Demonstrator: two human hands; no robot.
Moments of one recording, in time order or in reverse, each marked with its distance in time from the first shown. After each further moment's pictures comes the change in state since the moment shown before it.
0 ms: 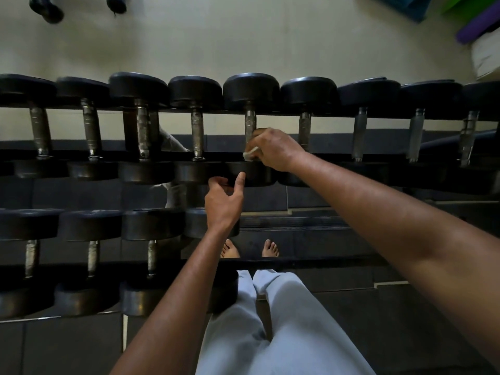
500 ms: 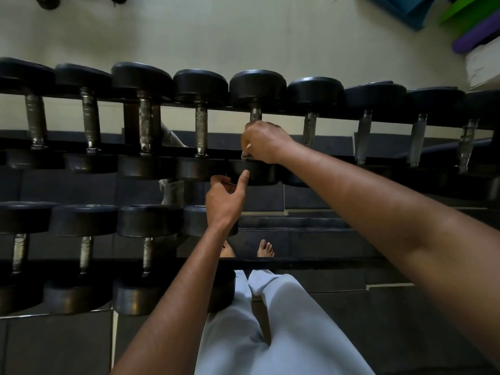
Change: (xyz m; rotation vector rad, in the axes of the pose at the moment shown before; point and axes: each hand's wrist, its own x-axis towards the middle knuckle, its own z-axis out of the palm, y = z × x) left_hand 0.004 -0.004 -0.004 -0.033 -0.047 -0.031; right_hand 0.035 -0.024 0.001 -0.099 -0.097 0.073
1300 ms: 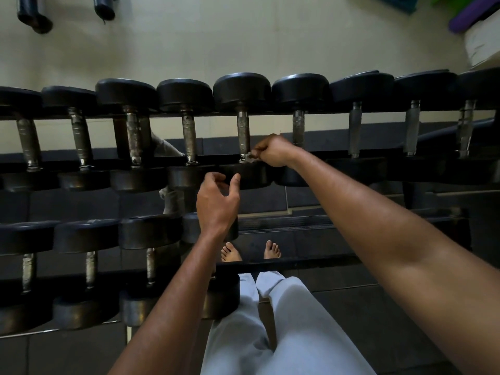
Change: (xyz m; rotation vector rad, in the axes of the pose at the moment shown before) left_hand -0.002 0.013 -0.003 0.172 0.086 0.249; right_hand -0.022 0.052 0.021 0.598 -0.151 0.371
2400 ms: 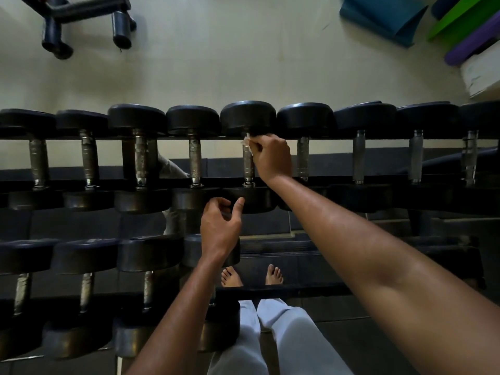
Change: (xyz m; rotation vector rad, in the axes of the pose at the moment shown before) left_hand 0.006 -0.013 0.007 -0.101 -0.042 -0.030; right_hand 0.027 -0.028 0.021 0.089 0.788 -0.319
